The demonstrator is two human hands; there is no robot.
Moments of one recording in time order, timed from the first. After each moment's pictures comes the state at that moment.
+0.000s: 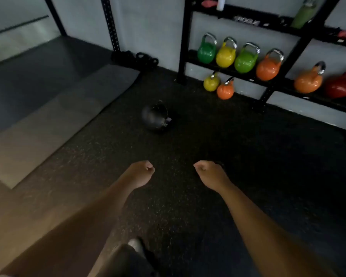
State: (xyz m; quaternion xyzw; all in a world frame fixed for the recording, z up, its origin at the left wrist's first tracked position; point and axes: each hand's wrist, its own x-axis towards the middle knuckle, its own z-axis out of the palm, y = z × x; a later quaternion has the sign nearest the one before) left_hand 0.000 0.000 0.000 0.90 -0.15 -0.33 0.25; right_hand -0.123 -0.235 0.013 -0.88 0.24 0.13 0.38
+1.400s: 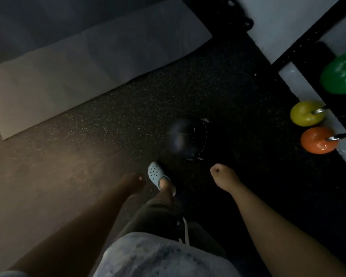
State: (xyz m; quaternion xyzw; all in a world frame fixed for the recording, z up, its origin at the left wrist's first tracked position) left_hand 0.541 -0.154 -0.204 0.82 0.19 -0.48 0.24; right_hand 0.594 -0.464 -0.172 -0.83 0.23 0.46 0.23
